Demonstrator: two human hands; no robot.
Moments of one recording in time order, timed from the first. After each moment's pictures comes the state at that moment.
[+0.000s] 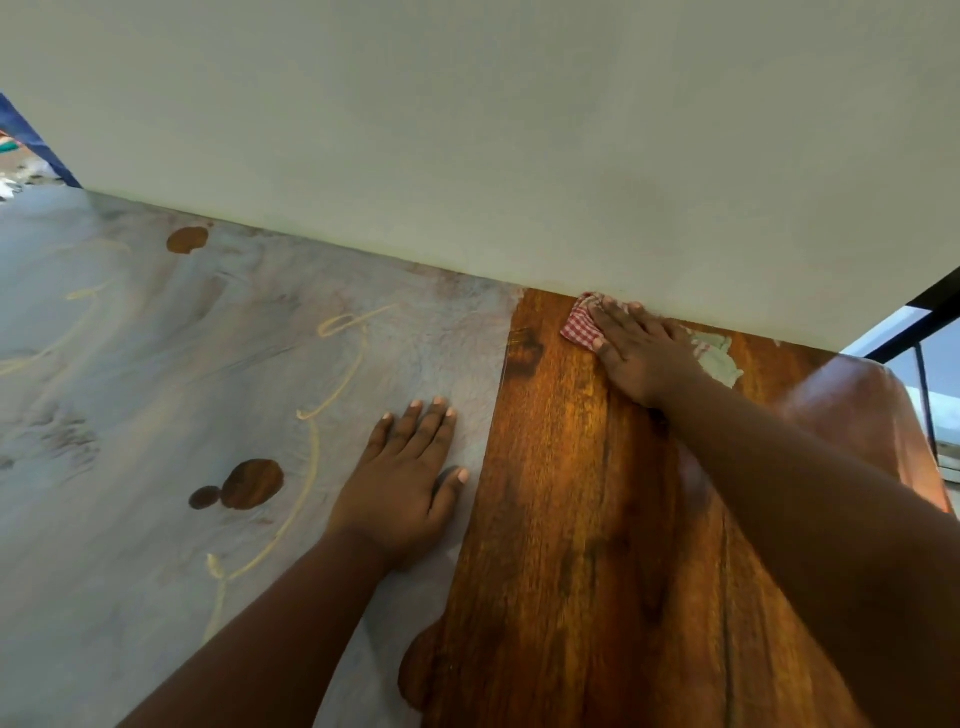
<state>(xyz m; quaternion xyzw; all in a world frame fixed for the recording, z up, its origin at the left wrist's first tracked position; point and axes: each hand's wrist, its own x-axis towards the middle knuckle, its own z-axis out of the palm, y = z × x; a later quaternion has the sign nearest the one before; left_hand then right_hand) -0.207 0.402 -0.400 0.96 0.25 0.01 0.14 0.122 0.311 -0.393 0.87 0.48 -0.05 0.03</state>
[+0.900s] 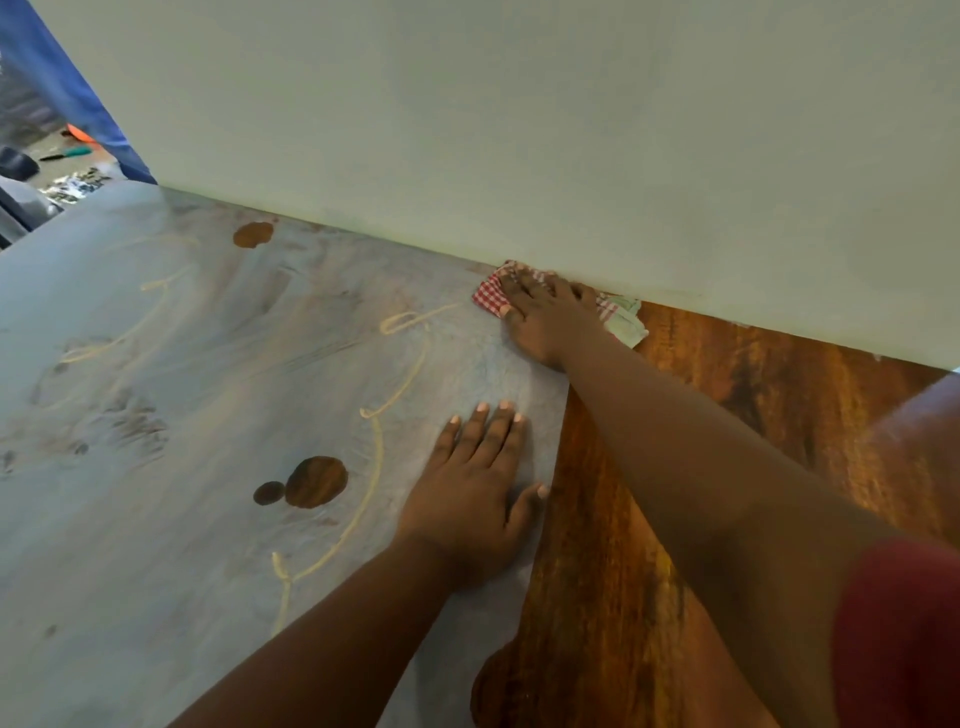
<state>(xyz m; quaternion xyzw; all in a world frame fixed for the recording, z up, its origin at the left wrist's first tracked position) -0.208 0.402 -0.405 0.96 0.24 0.02 0.14 0.026 0.468 -0.394 0.83 0.55 -0.06 0.01</state>
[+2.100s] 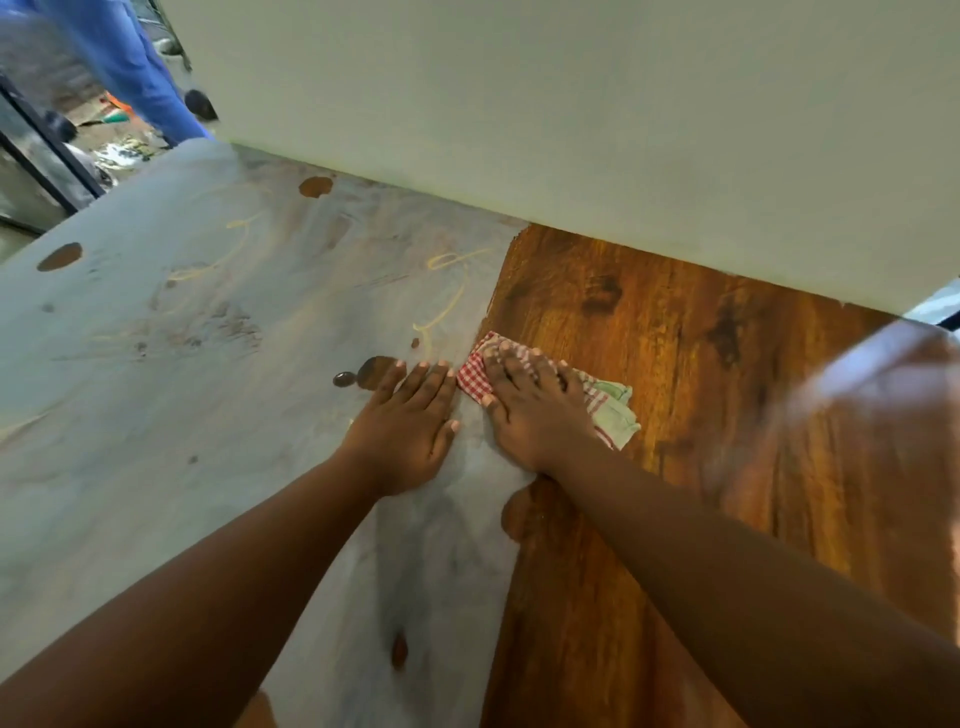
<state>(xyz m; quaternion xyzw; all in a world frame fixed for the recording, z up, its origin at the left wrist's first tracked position) -0.319 0.415 -0.395 0.97 0.25 -0.06 0.00 -0.149 0.317 -0.398 0.81 0.59 -0.08 0.00</state>
